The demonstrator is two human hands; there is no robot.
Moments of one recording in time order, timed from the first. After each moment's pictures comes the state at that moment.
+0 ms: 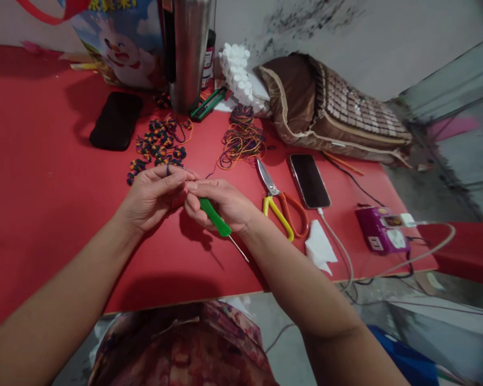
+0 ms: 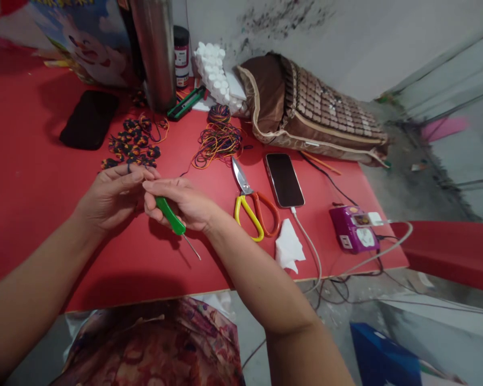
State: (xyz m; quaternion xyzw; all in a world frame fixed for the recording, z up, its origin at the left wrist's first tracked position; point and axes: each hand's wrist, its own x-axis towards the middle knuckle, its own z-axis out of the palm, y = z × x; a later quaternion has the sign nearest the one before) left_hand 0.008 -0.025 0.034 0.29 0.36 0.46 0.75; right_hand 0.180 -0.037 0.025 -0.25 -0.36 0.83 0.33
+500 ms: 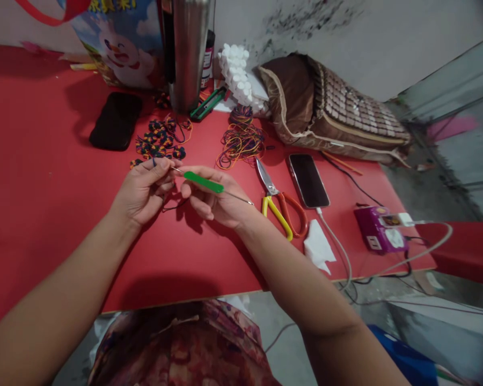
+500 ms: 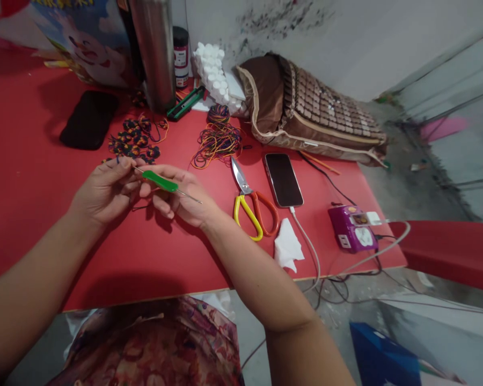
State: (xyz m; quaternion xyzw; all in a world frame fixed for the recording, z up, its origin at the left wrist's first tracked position) left_hand 0.003 -0.008 0.023 0.24 0.37 0.53 0.72; right_hand 0.180 -0.034 0.025 -0.27 -0.35 0.78 0.43
